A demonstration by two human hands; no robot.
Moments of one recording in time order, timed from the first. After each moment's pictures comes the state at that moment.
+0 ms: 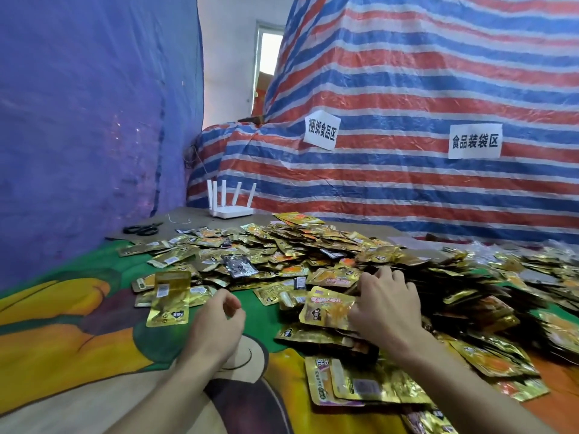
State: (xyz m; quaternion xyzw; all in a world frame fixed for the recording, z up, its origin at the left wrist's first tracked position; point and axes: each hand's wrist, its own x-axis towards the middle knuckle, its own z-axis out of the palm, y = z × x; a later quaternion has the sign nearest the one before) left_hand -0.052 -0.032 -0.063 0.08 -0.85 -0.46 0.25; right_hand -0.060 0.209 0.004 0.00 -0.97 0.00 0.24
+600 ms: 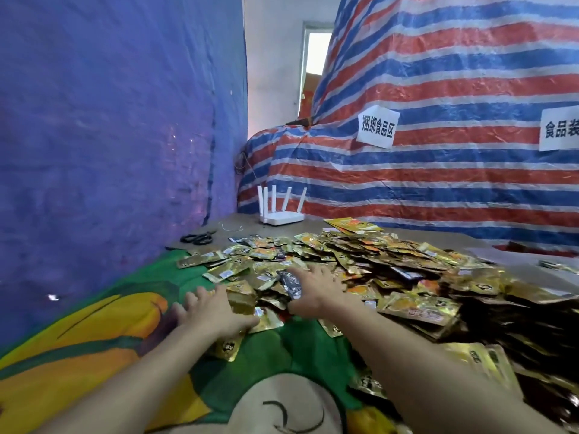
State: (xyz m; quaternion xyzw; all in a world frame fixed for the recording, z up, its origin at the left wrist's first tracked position) left_hand -0.128 -0.153 -0.038 0.27 -0.95 -0.13 0.06; right_hand -0.211 0.024 -0.008 0.23 -0.97 0.10 0.02
